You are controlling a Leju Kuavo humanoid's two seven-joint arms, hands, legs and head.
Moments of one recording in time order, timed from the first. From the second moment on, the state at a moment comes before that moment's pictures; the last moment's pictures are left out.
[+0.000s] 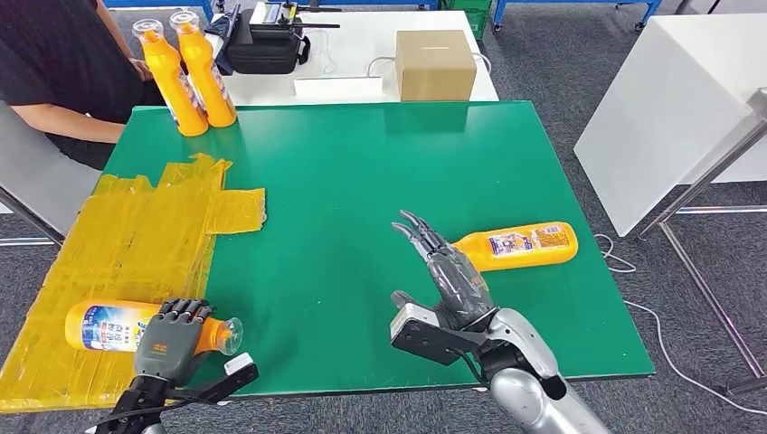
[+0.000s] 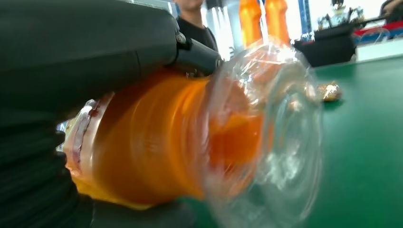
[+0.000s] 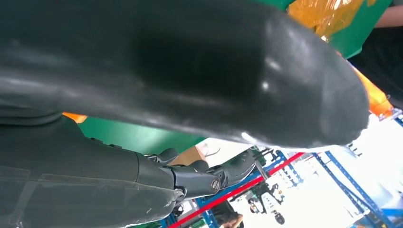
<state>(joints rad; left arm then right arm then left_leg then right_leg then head) 0.04 0.15 -0.13 -1.32 -1.43 0.42 -0.02 -0.16 -0.21 0.56 -1.75 0.52 -0.02 -0.01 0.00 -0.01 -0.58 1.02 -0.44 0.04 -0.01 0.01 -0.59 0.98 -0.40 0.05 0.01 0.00</state>
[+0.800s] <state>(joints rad) 0.01 0.06 -0.07 -1.35 -0.60 0.58 -0.53 -0.14 -0.27 0.52 -1.74 0.52 -0.03 -0.01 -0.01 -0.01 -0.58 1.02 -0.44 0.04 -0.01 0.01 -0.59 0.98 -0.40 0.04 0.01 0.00</state>
